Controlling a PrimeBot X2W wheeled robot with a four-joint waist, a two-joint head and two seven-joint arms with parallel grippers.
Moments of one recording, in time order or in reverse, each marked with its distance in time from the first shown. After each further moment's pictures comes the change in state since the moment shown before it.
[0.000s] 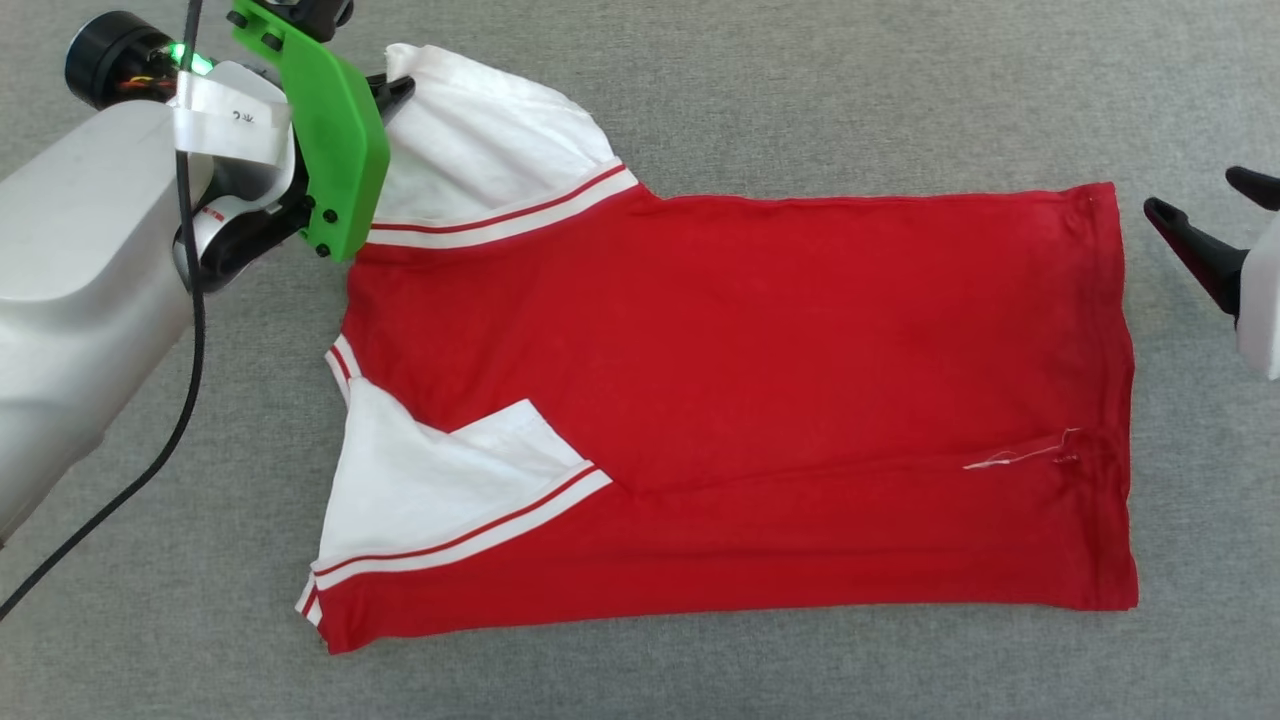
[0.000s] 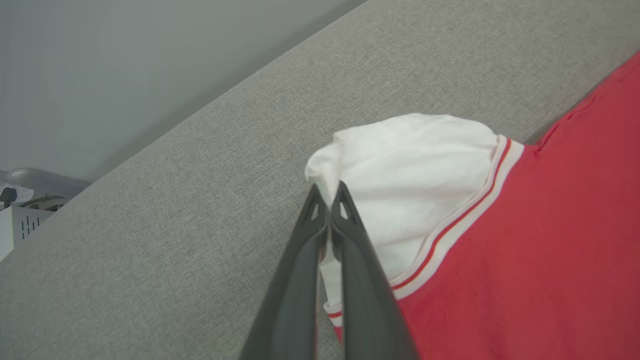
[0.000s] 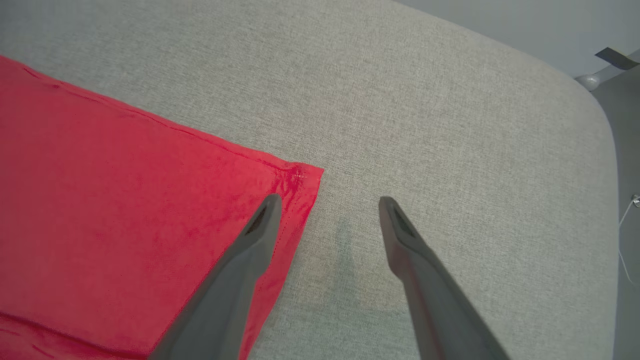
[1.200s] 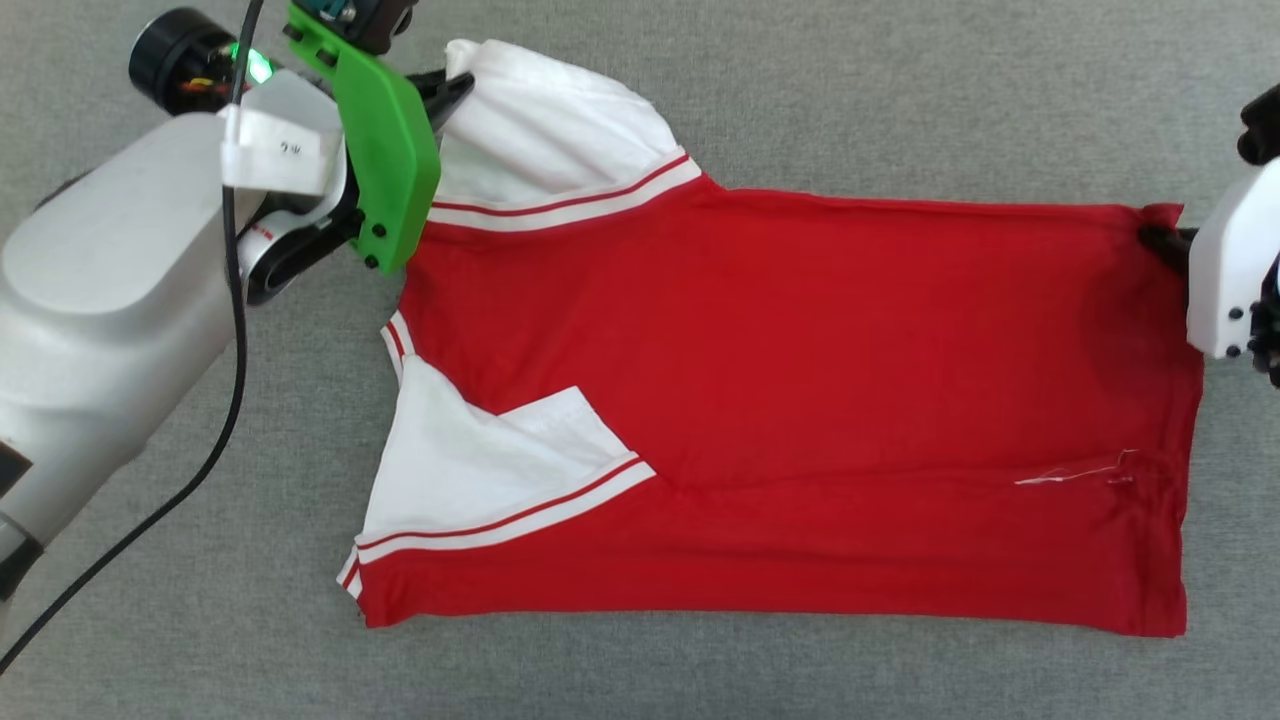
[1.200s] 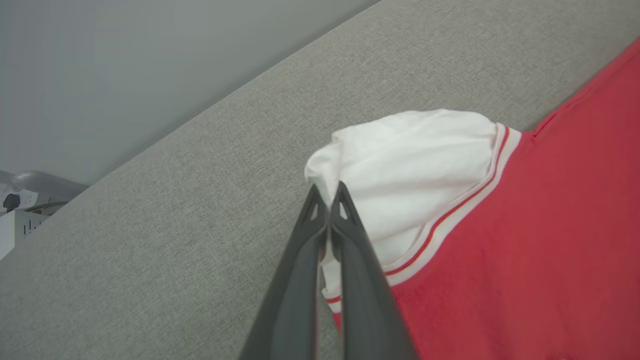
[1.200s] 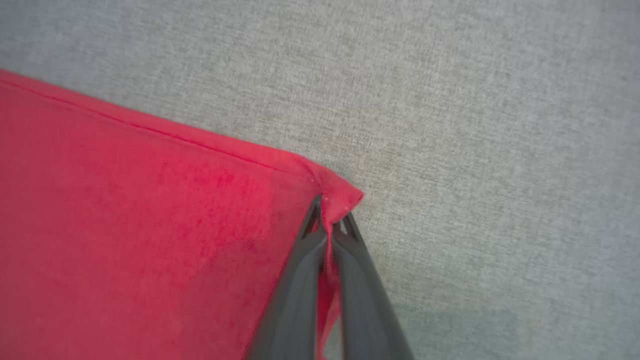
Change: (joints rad) left arm 0.008 -0.044 -0.003 -0.020 0.031 0.000 -0.079; right arm -0.235 0.029 0.295 0.432 0.198 0.000 -0.028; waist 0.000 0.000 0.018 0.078
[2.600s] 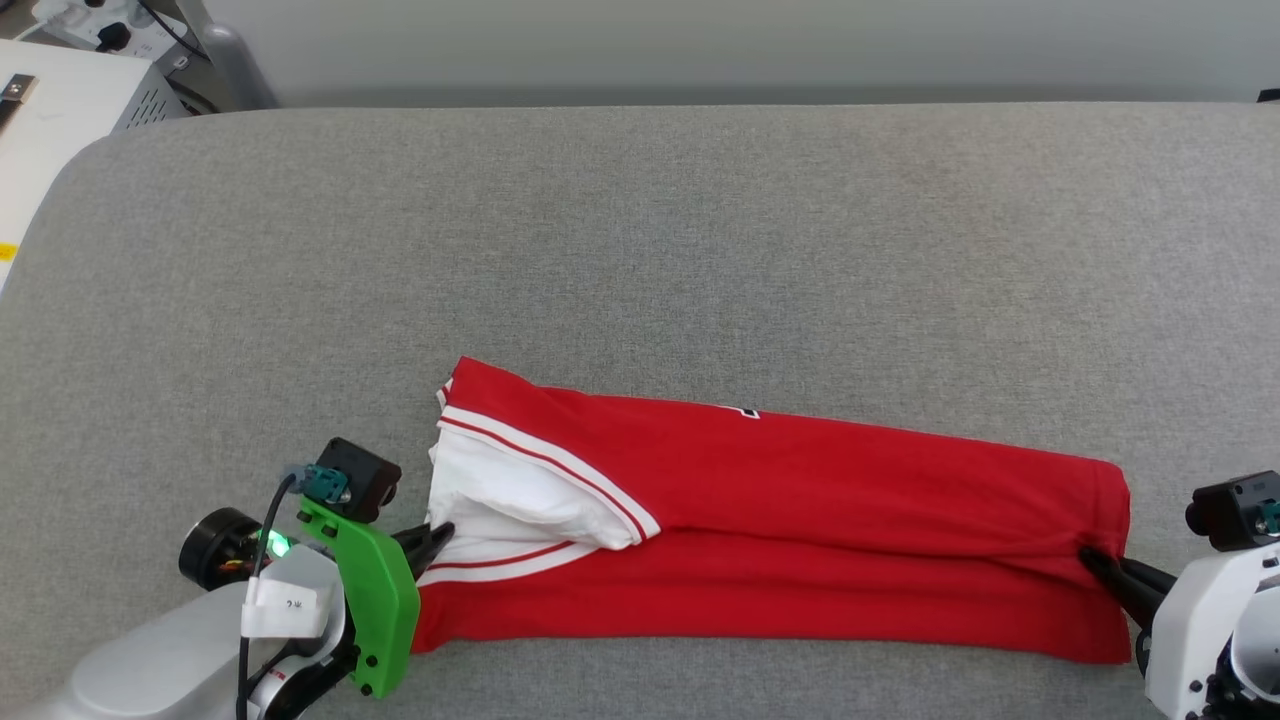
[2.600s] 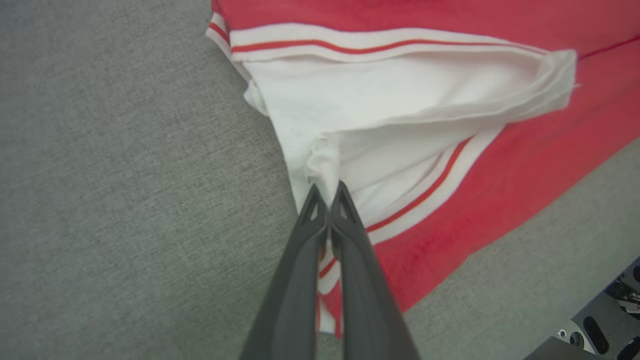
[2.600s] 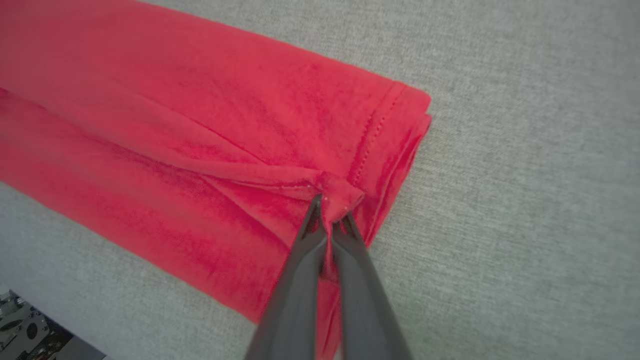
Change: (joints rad) left arm 0.653 0.192 -0.023 -0.284 -0.055 0.168 -0.160; right arm 0.710 -0.043 -0.131 -0.325 -0.004 0.000 -0.334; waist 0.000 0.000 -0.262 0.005
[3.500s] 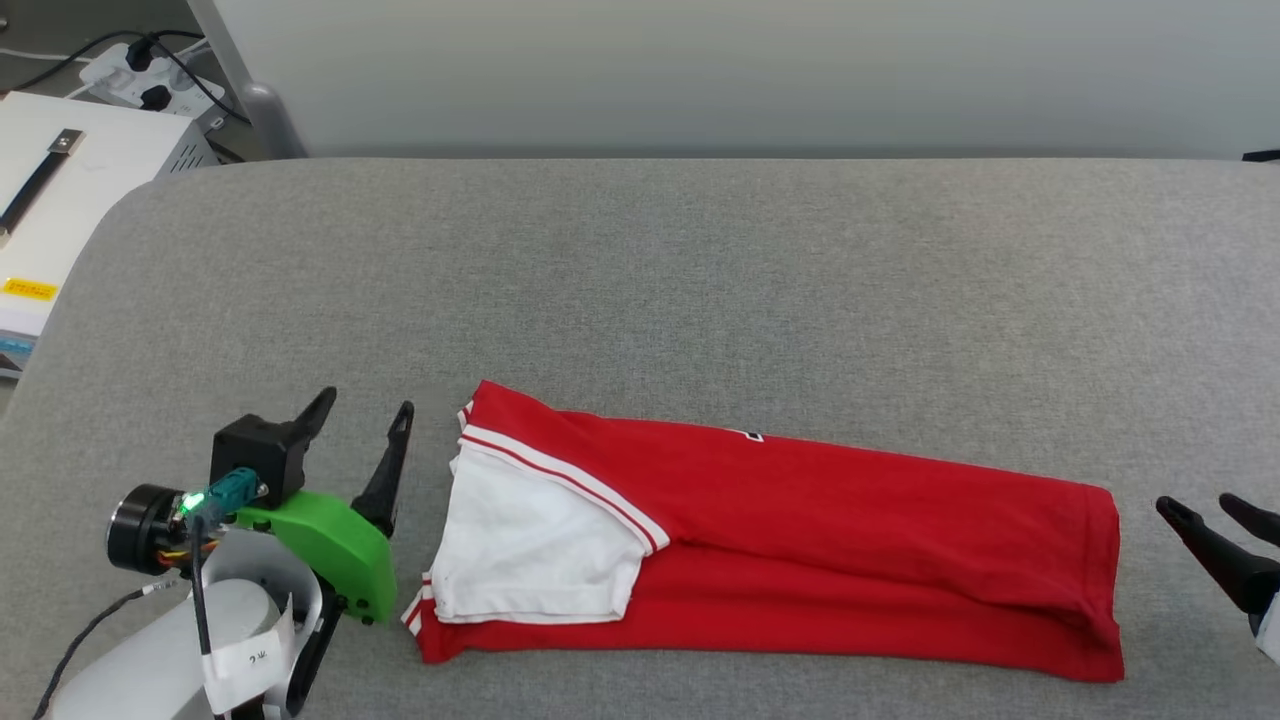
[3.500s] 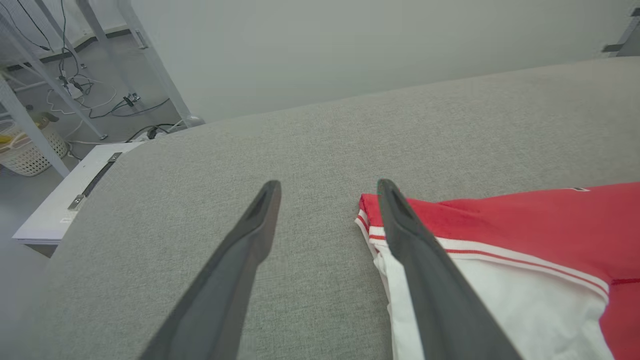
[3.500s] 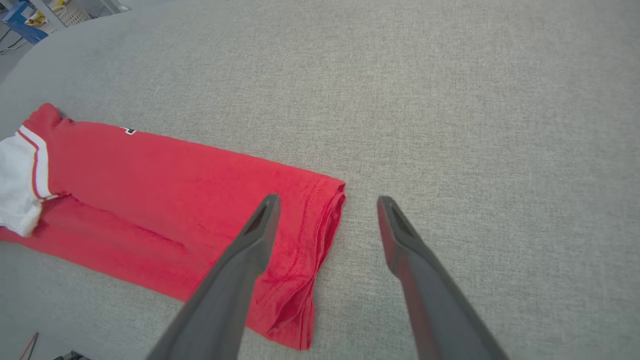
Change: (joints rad) left arm 0.166 -0.038 0.304 -0.073 0.153 0.290 -0.297; right arm 0.114 -0.015 -0.305 -0.149 0.097 0.000 0.125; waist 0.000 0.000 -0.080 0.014
